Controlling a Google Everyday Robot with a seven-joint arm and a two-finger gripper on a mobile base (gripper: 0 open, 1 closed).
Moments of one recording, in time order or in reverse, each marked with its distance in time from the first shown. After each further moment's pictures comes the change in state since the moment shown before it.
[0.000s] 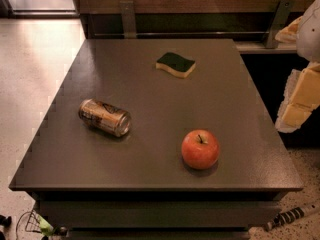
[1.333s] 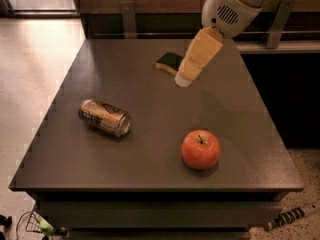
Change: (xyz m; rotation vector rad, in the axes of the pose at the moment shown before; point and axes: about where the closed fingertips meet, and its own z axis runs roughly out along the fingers) arm -0.147 -0.052 0.058 -0.150 -0.202 0.195
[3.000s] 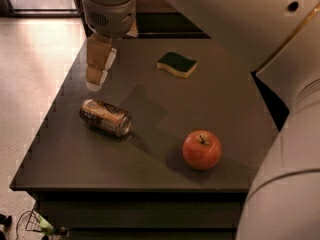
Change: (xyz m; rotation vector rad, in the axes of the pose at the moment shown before) arm -0.139 0.046 0.091 0.036 0.280 -0.078
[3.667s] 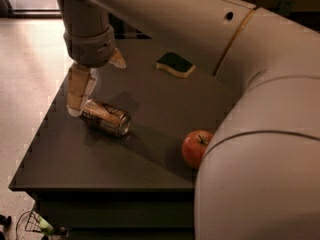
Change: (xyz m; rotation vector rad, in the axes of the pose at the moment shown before) arm -0.020 0.046 0.059 -0.137 0.131 0.062
